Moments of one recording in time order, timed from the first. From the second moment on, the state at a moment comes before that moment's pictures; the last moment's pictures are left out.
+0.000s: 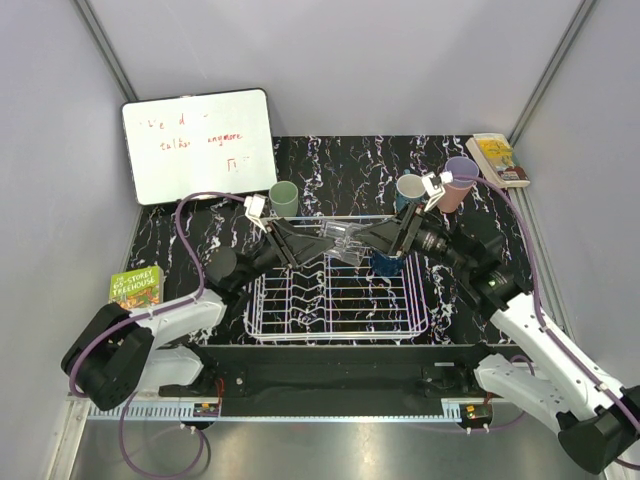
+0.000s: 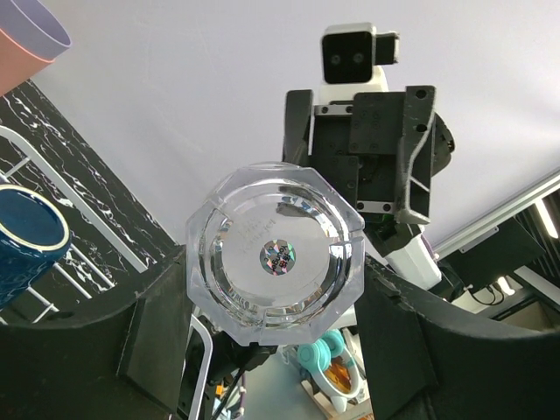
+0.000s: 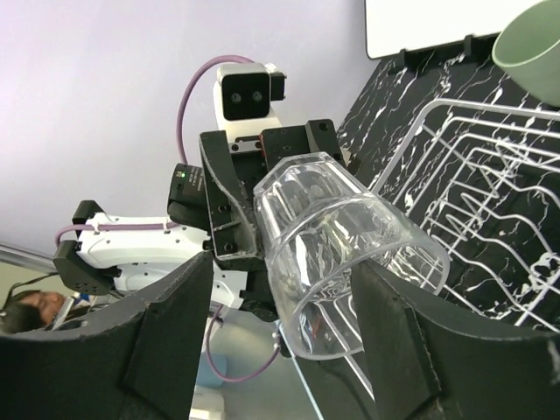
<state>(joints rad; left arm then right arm) -0.65 1.21 0.42 1.18 0.46 -1.22 0.54 0.85 0.82 0.05 -0.49 0.91</state>
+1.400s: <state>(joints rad) -0.70 0.91 0.74 -0.14 -0.16 -0.82 0.59 1.54 1.75 -0.63 0.01 0.65</state>
